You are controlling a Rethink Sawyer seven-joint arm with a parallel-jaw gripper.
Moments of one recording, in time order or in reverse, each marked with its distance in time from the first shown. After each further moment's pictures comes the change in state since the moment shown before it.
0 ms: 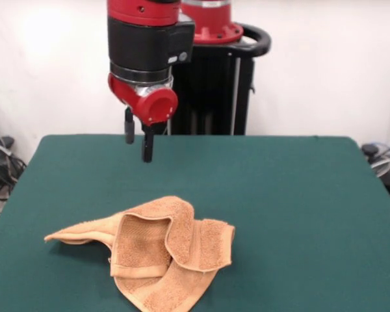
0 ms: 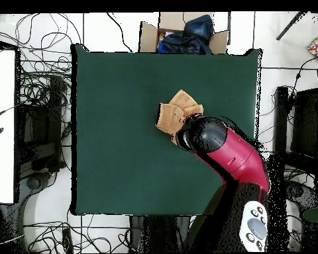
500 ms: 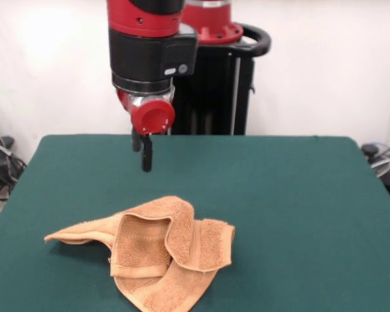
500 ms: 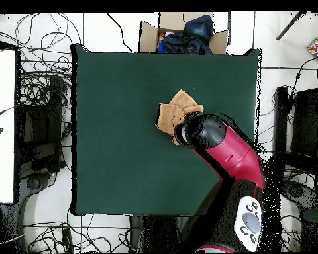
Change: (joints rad) arm 0.024 0.045 -0.027 -0.015 0.078 0.000 0.145
